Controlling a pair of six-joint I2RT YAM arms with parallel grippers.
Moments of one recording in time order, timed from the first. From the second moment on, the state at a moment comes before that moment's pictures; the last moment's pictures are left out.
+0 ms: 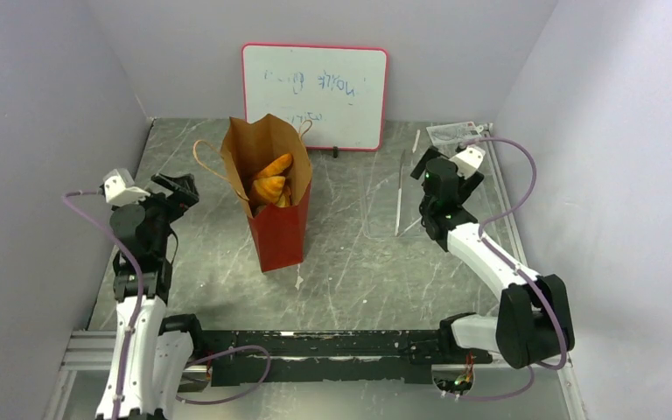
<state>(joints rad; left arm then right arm) 0.14 0.66 0.54 0.03 -0.03 -0.59 0.27 1.28 0.76 0.21 0.70 0.40</state>
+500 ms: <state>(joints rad) 0.03 0.61 0.74 -0.02 0.21 -0.61 0.29 1.31 0.76 0.14 0.67 0.43</state>
